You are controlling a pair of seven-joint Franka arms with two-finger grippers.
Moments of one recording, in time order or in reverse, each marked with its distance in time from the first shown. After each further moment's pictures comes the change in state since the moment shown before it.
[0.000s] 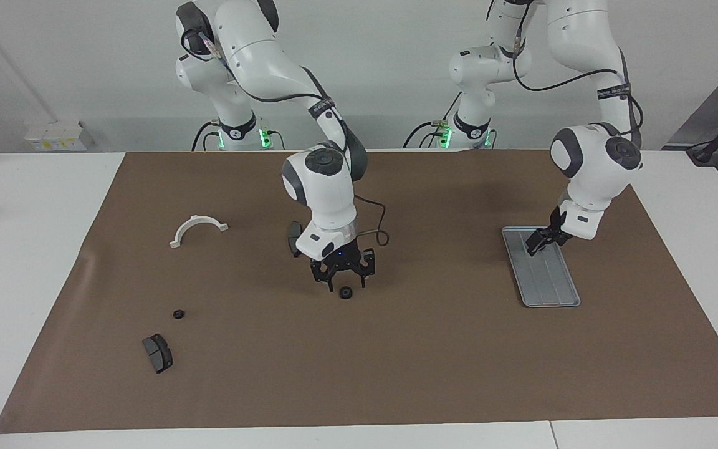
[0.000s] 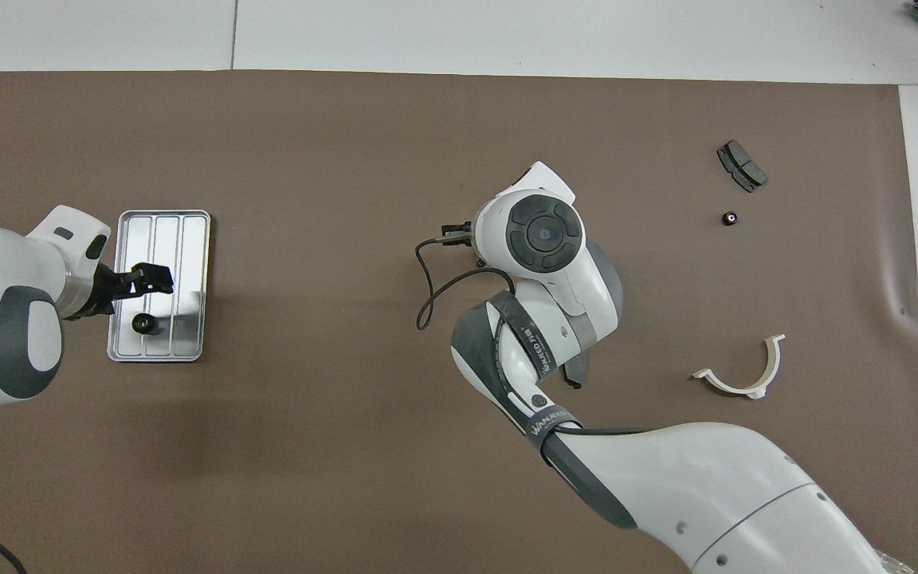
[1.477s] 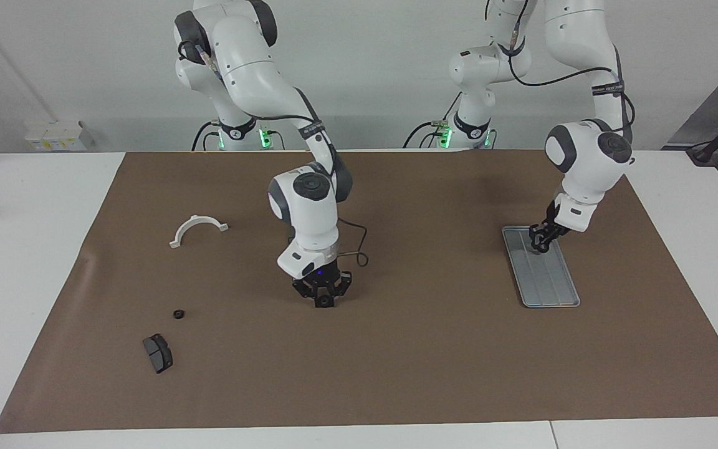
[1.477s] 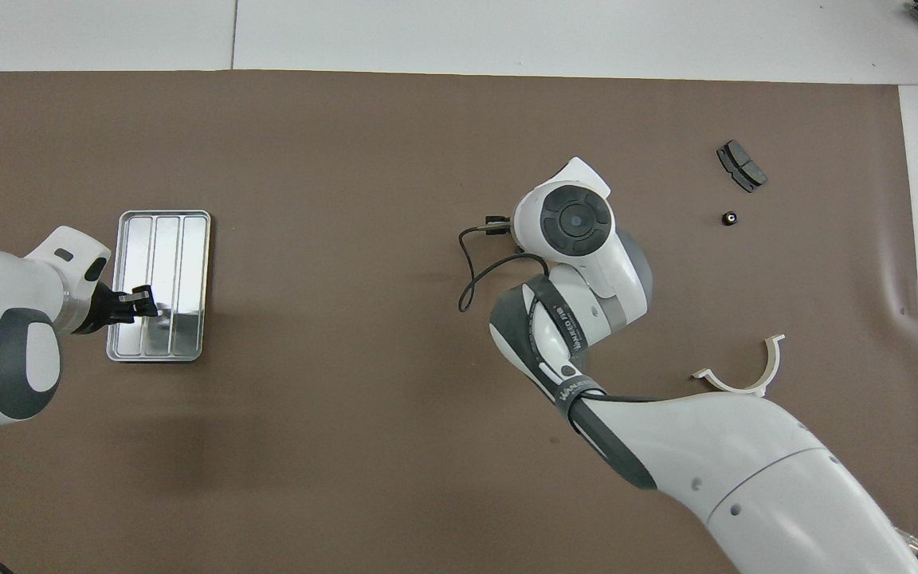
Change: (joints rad) left arm 0.014 -0.046 -0.011 -0.019 0.000 -0.034 0.067; right arm -0.096 0.017 -0.031 -0.018 -0.044 0.012 -0.048
